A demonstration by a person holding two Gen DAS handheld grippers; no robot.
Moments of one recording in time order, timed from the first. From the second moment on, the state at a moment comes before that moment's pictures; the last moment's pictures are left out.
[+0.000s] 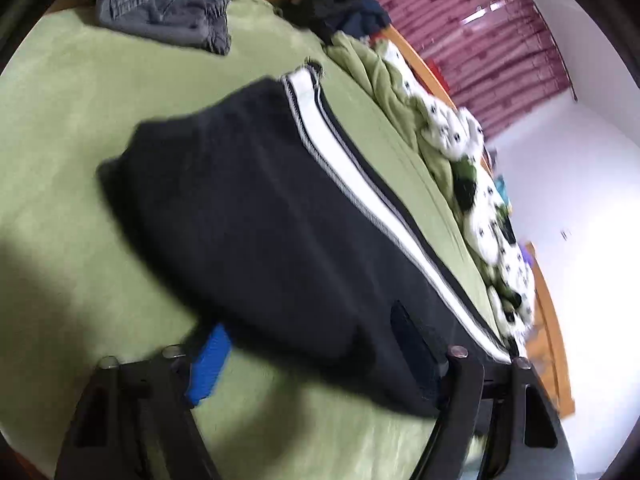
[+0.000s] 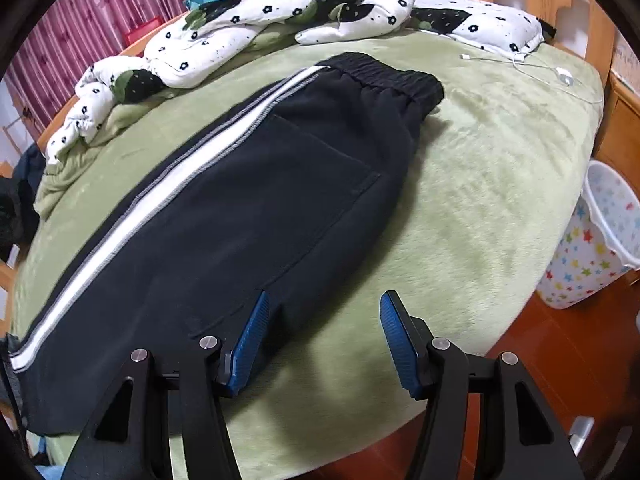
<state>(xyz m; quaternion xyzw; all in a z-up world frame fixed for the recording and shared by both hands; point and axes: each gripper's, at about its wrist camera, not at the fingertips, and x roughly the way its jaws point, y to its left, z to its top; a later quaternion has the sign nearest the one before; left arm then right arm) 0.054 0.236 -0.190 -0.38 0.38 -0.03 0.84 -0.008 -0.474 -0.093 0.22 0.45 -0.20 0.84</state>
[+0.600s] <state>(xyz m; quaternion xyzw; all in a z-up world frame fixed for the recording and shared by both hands) 0.049 0.273 -0.115 -0.22 0.37 0.04 0.90 -0.023 -0.473 -0.046 0.18 0.42 -0.19 0.87</state>
